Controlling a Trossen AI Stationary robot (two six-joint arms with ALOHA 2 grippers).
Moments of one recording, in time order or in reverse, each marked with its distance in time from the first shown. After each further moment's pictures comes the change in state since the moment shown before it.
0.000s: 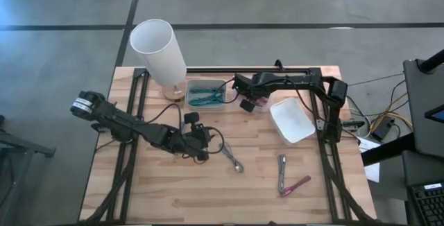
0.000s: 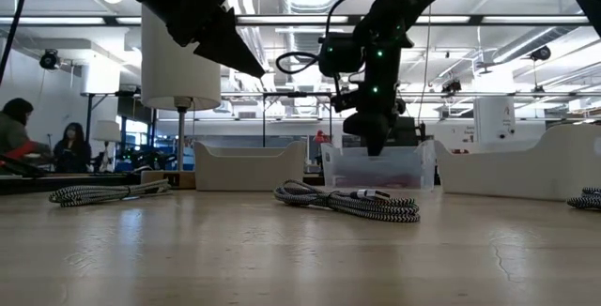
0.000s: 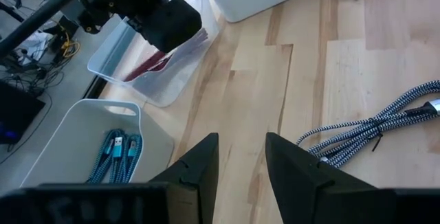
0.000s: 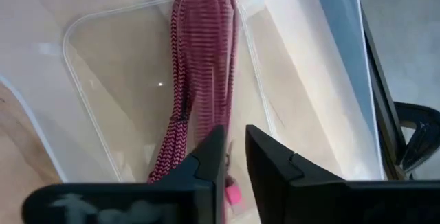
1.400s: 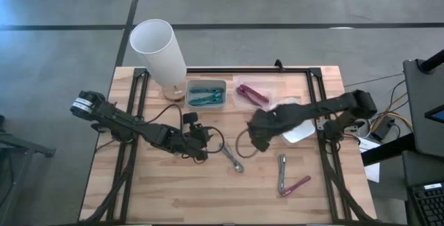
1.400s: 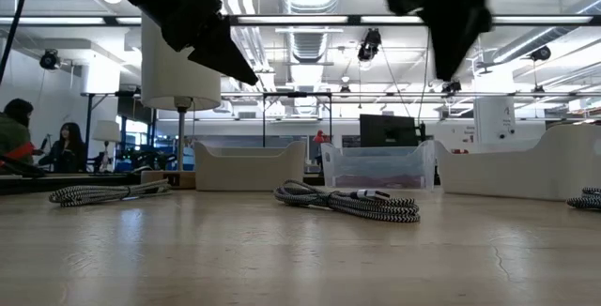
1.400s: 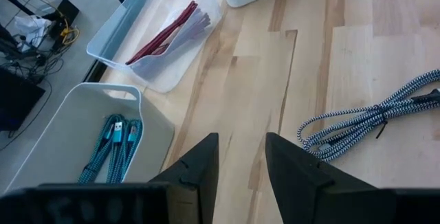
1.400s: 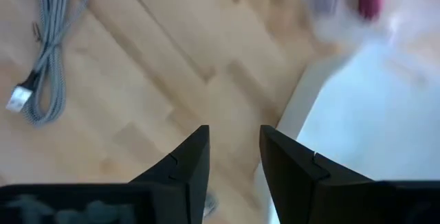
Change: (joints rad) left arm 0.000 0.000 0.000 -0.054 0.001 -0.049; right arm 0.552 -0.298 0.032 -0.471 -0.179 0.739
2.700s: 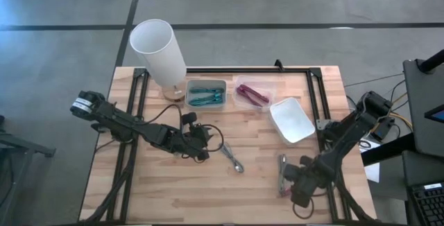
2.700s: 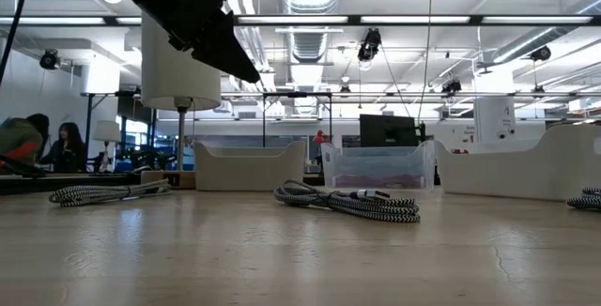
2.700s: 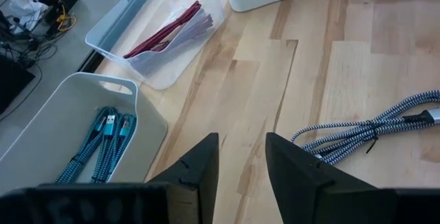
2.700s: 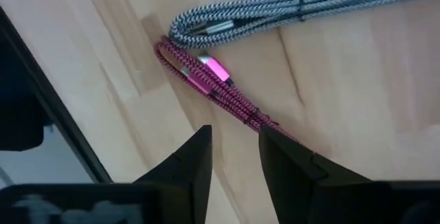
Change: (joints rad) left arm 0.000 0.000 0.000 0.012 0.000 -0.089; right arm 0.671 -0.124 -0.465 0.463 -0.297 0.431
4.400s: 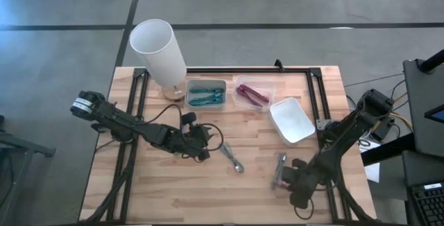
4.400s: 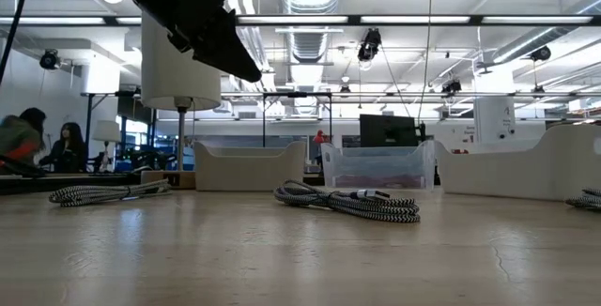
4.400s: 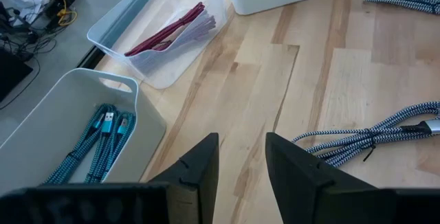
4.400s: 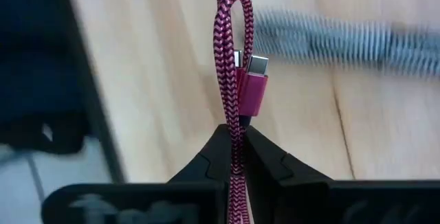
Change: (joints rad) left arm 0.000 0.000 0.000 0.007 -0.005 -0.039; right arm -0.008 -0.043 -0.136 0.323 0.094 -0.108
